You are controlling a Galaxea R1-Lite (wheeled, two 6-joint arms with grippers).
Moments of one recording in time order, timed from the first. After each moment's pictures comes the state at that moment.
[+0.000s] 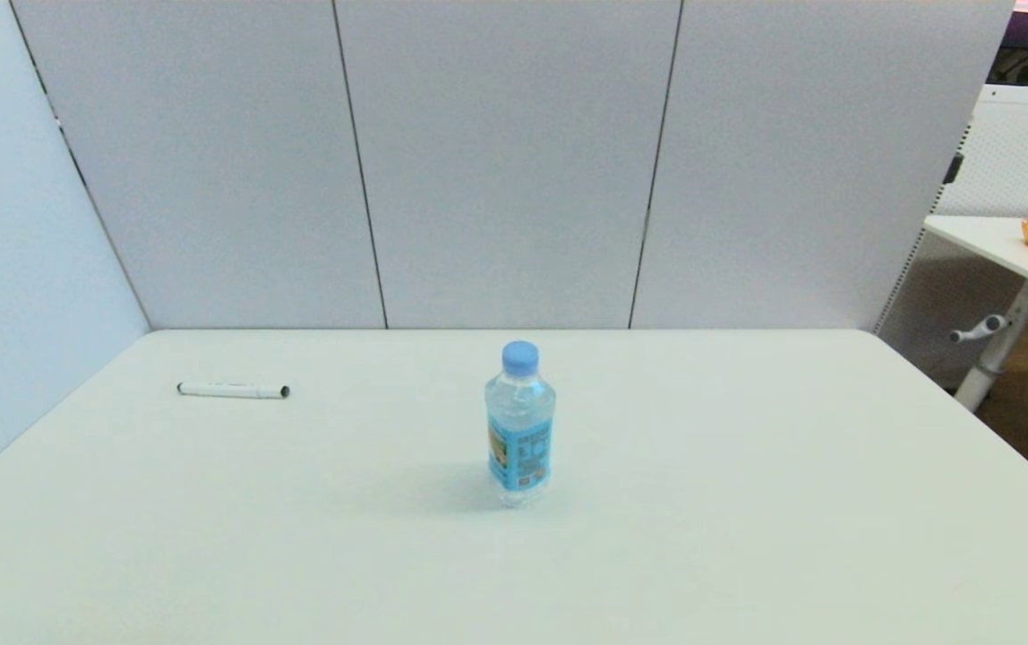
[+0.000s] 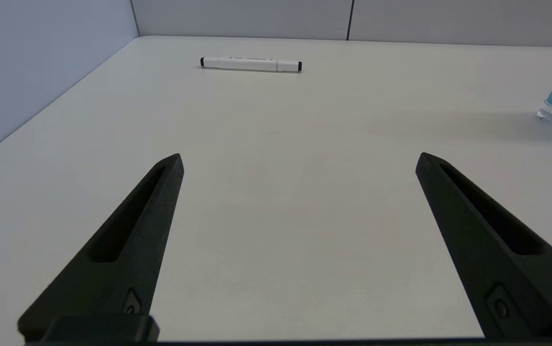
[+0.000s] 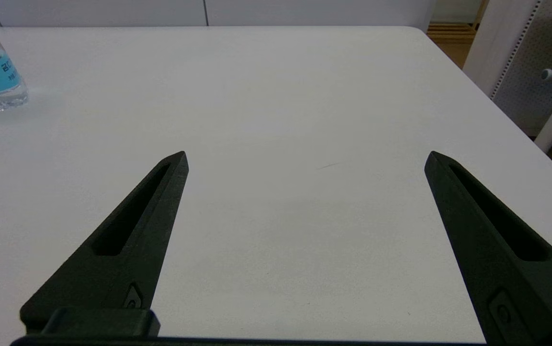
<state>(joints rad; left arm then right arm) 0.01 0.00 0.00 -0.01 0.00 0.00 0.00 0.00 -0.01 0.03 0.00 0.00</state>
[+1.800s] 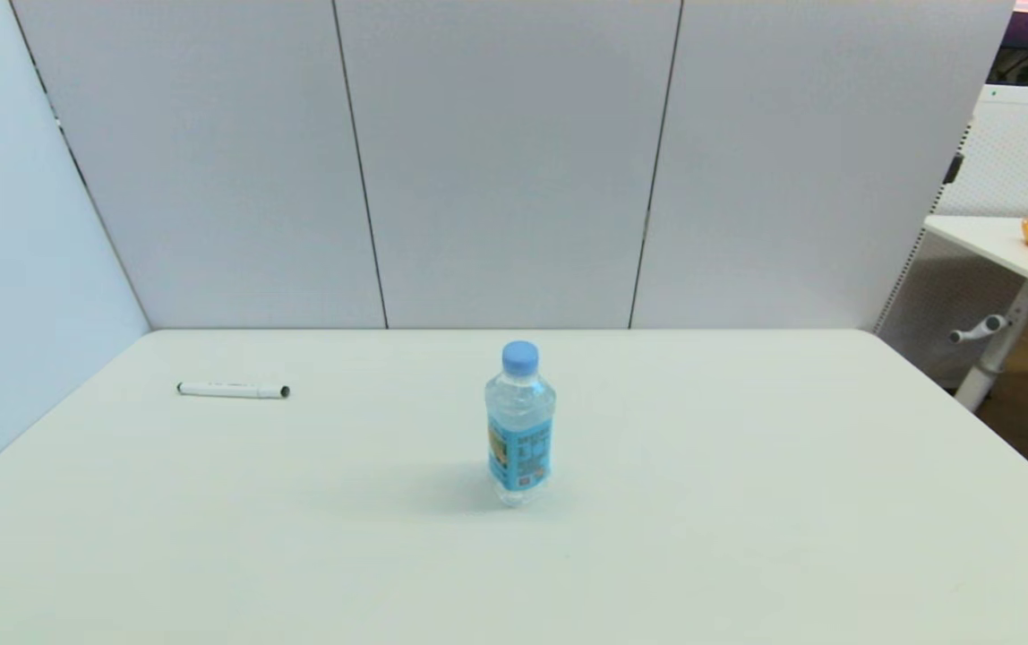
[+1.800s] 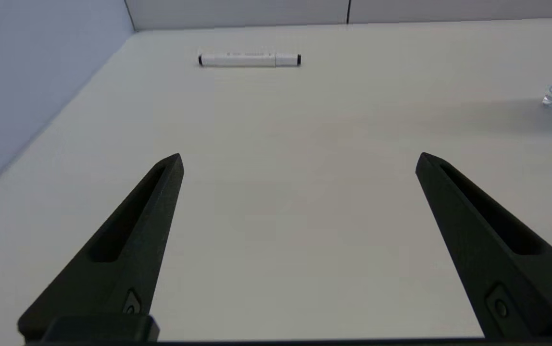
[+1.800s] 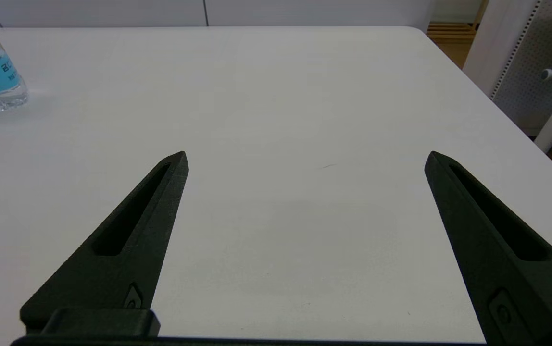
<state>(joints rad) 0.01 0.22 -0.13 -0.01 -0.01 0.07 0.00 0.00 -0.01 0.03 0.00 0.00</state>
